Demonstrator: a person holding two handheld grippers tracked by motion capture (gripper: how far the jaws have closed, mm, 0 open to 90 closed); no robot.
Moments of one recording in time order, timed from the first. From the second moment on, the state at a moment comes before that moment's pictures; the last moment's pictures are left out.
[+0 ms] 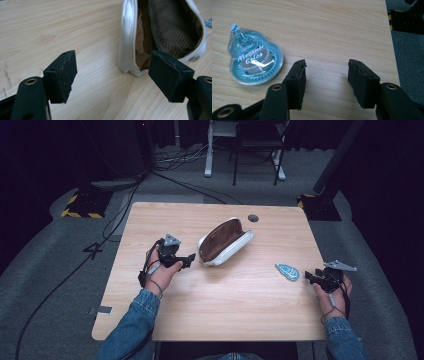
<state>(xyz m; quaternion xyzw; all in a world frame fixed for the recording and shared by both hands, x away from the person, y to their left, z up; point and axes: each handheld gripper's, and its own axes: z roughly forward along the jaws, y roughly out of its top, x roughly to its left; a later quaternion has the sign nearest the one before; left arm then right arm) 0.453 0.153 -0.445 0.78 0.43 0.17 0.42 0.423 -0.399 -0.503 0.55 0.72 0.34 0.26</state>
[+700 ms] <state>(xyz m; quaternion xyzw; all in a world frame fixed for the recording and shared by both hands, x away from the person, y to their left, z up) 0.491 0.120 -0.447 0.77 0.42 0.16 0.45 0.423 -0.398 -0.503 0.55 0.72 0.34 0.26</state>
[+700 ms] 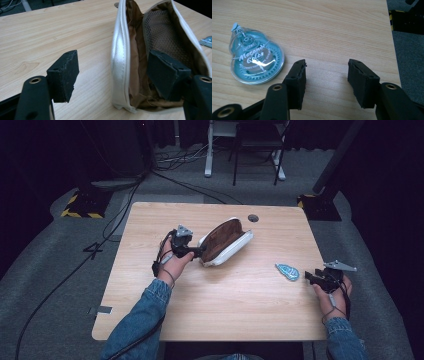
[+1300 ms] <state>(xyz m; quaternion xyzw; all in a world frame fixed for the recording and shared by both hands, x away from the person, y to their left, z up) 0.514 0.107 -0.465 0.77 0.43 0.15 0.45 0.423 -0.399 -0.503 0.55 0.72 0.34 0.26</state>
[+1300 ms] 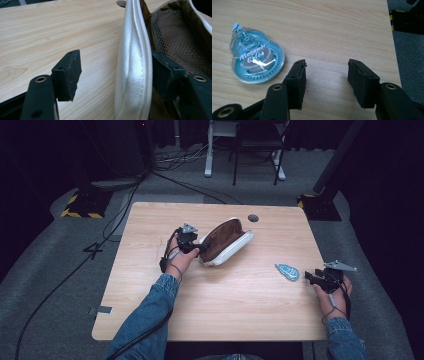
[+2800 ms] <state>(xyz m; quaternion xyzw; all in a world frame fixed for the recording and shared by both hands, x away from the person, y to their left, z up) 0.485 0.105 -0.433 0.78 0.39 0.07 0.49 0.423 -0.398 -0.503 0.55 0.72 0.34 0.26</state>
